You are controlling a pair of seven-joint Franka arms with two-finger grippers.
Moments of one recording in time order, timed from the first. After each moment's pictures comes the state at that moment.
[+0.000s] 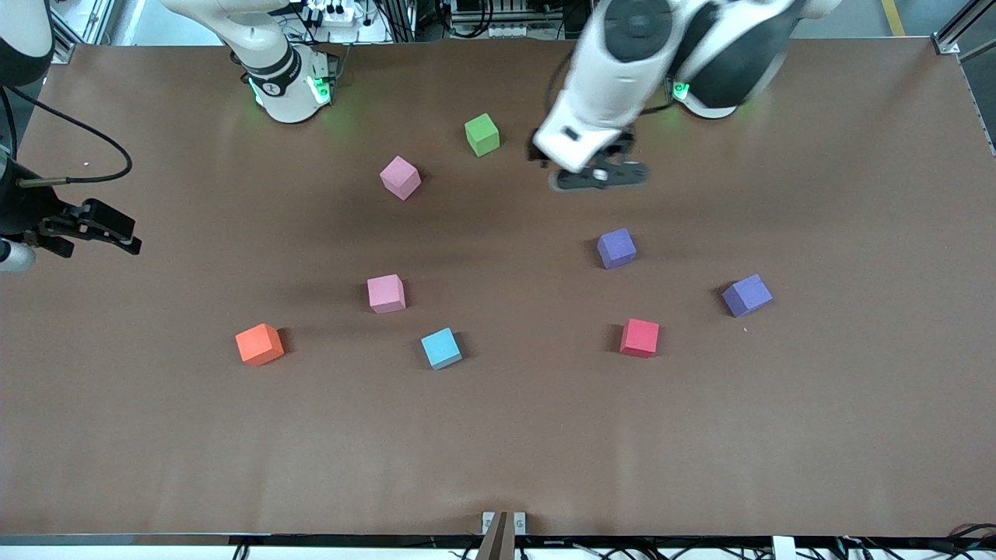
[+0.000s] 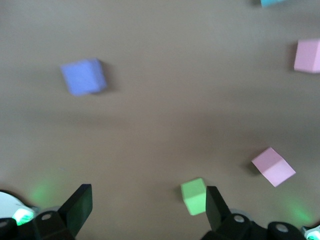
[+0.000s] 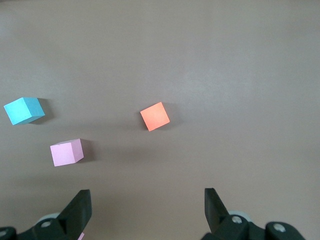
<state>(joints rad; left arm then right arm) -0.59 0.22 -0.24 -1.62 -0.14 1.73 -0.92 0.06 0.10 -0.07 -1.51 0.04 1.65 -0.03</state>
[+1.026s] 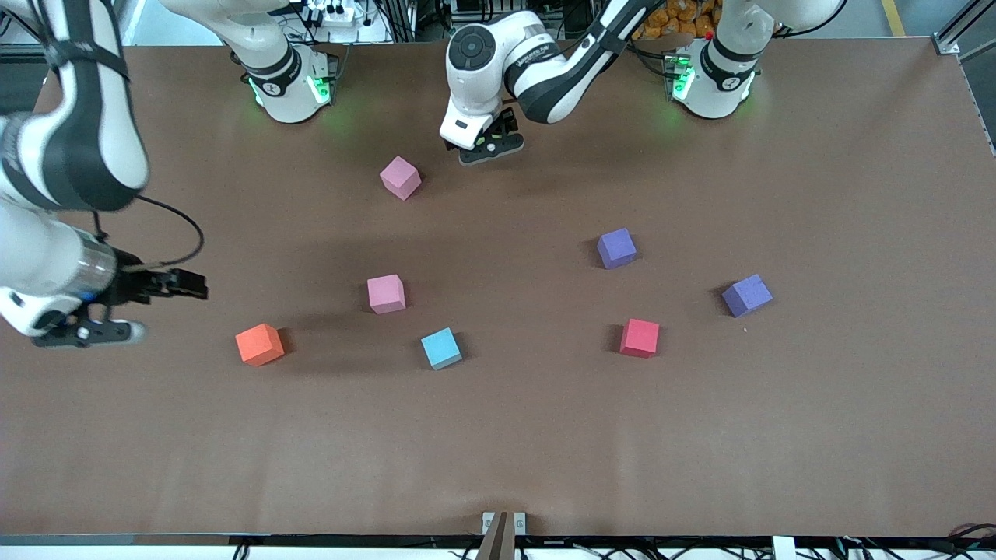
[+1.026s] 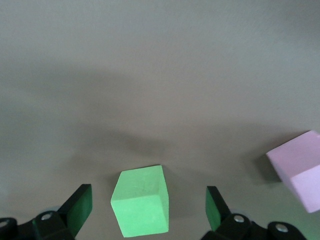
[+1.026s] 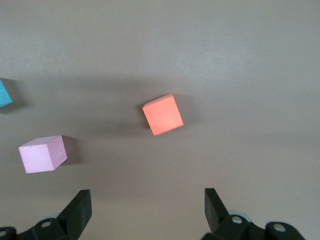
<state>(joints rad) -0.93 0.40 -0.25 -1.94 -0.14 2.27 -1.37 0.09 0.35 -0.05 -1.53 0.04 1.76 -0.07</state>
